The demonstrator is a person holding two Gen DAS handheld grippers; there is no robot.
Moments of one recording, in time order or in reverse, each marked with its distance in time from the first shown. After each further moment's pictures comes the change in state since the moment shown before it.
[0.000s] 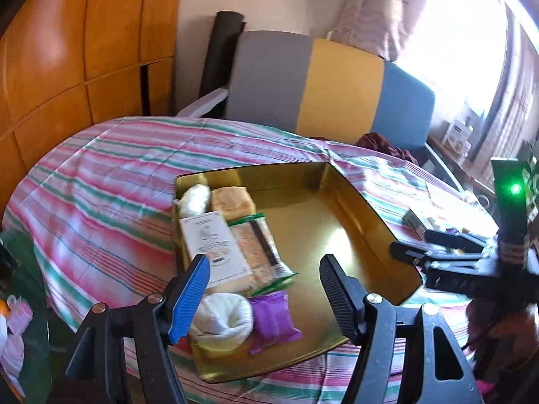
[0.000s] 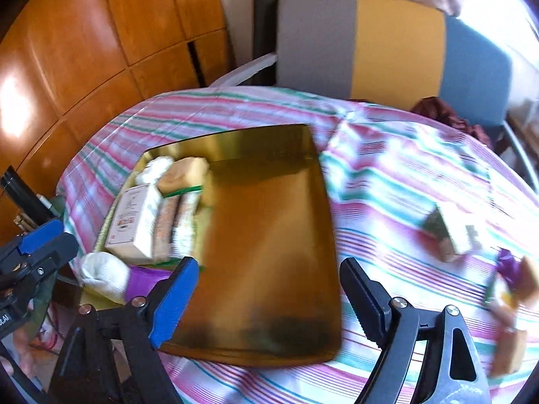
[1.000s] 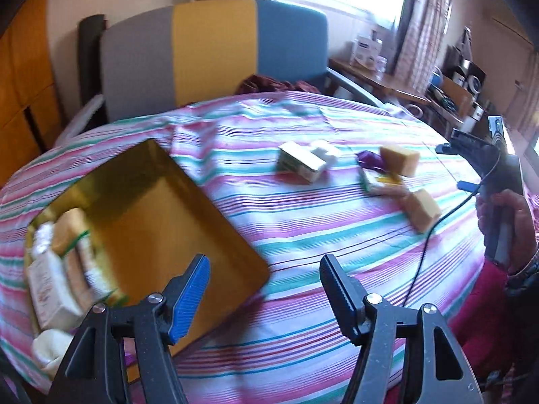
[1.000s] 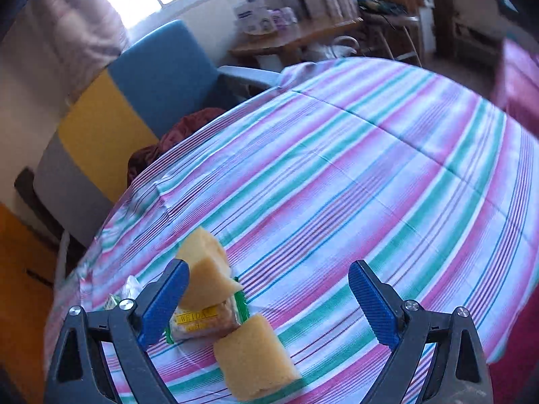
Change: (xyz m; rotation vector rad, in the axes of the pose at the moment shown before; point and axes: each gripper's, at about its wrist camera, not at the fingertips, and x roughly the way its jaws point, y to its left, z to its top) left arm 0.048 -0.190 -0.017 0.363 0.175 -0.250; right arm -0.135 -0.360 -0.125 1.005 -0.218 -0.412
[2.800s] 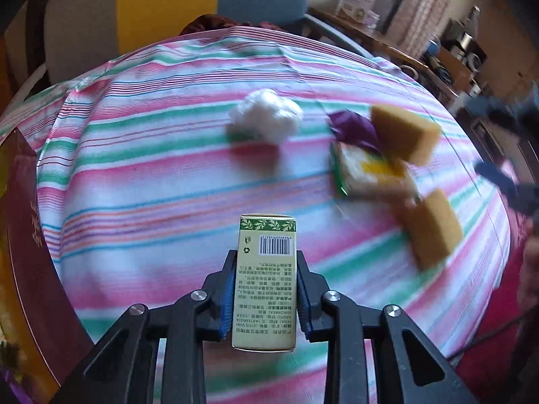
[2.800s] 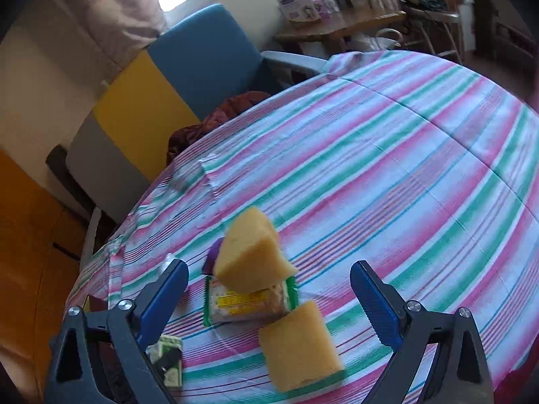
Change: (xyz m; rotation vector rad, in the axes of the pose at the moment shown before) left arm 0.145 -0.077 0.036 0.001 0.210 -0.106; right arm 0.003 0.040 -0.014 -0.132 0.044 0.170
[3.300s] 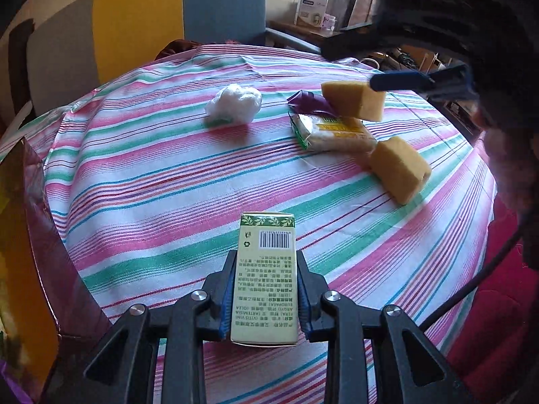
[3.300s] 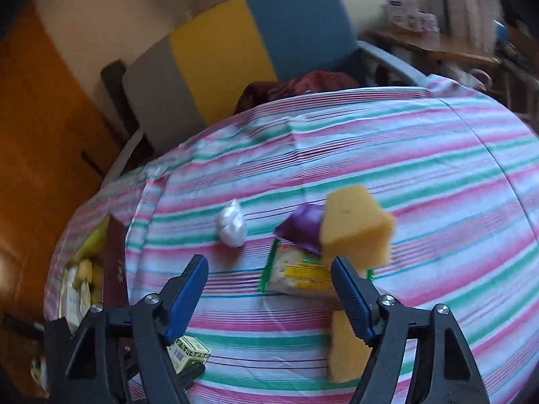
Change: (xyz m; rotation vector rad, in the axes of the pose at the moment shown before) left arm -0.025 -0.008 -0.048 0.147 -0.094 -0.034; right arm 0.021 0.080 -0.026 -0.379 0.142 0.114
